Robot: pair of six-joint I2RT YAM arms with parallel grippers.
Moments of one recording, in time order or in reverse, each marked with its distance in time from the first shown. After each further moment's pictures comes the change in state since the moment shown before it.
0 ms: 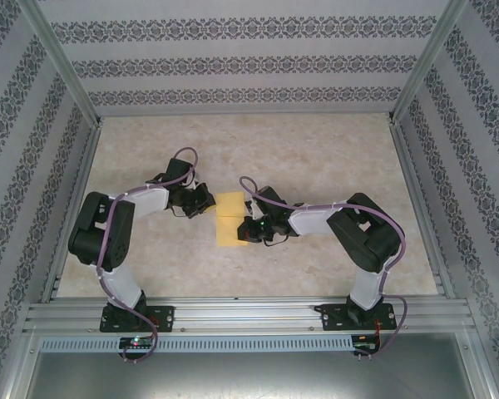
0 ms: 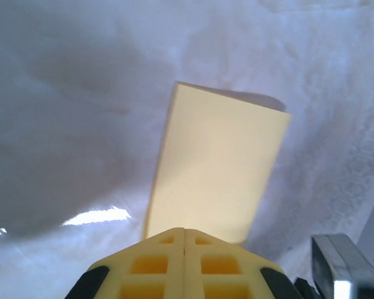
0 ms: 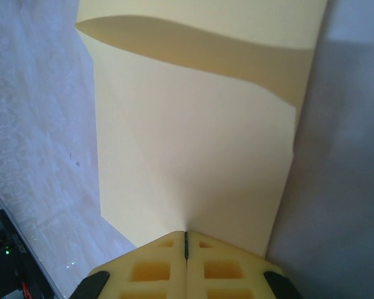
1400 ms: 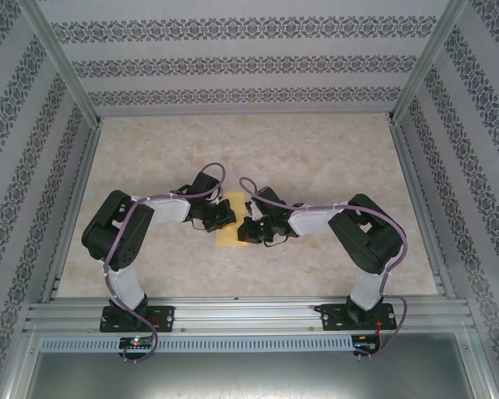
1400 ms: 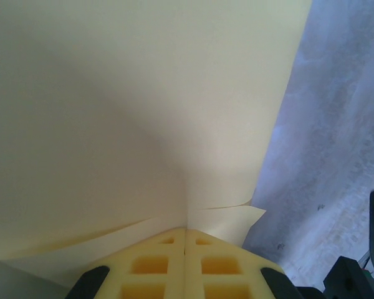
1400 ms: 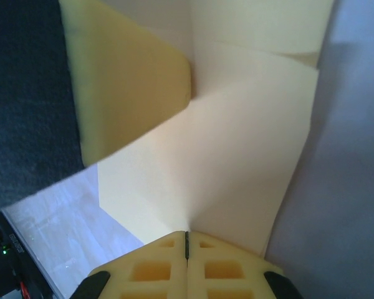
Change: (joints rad) left arm -0.203 0.081 -0.040 0.094 -0.030 -0.061; right arm 0.010 -0.023 0.009 -0.038 0.014 0.010
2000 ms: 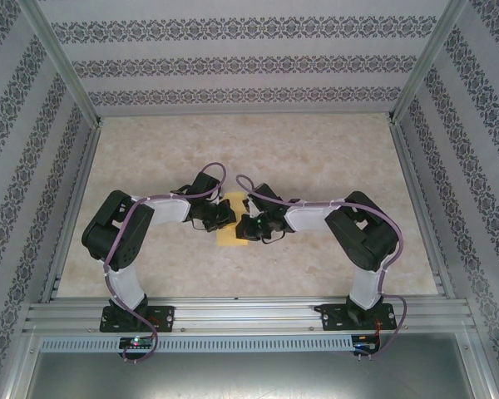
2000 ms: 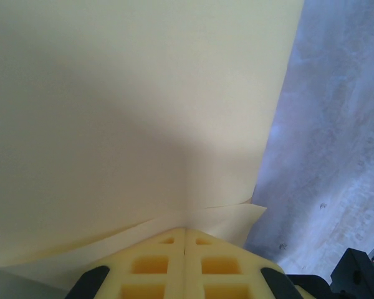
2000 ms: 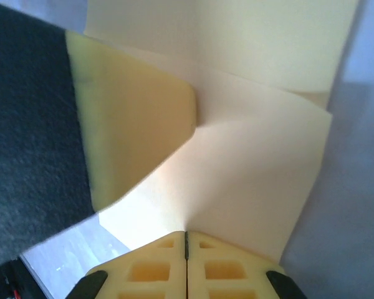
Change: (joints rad) left arm 0.000 0.001 0.000 0.001 -0.004 0.019; right arm 0.000 0.032 0.049 -0.051 0.015 -0.027
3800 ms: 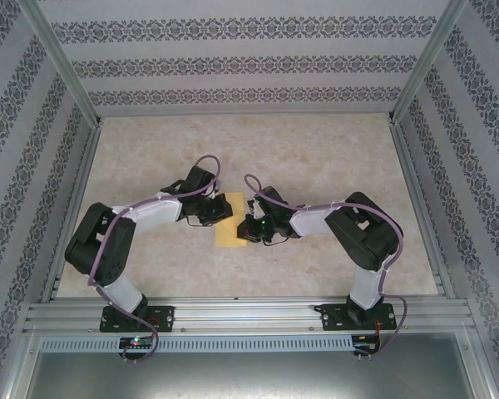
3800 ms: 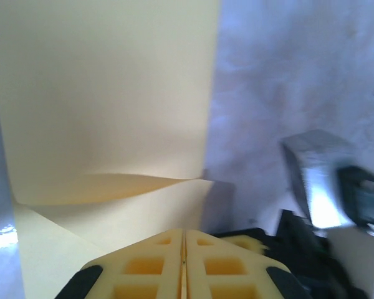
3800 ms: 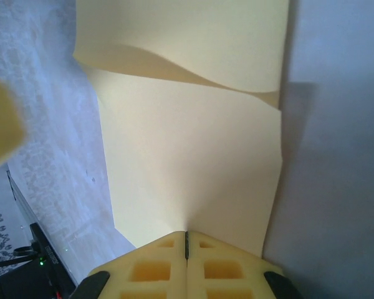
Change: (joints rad) left arm 0.003 -0.169 0.011 -0.110 -0.052 0.050; right arm -0.021 0.003 -0.092 0.203 -0.063 0.145
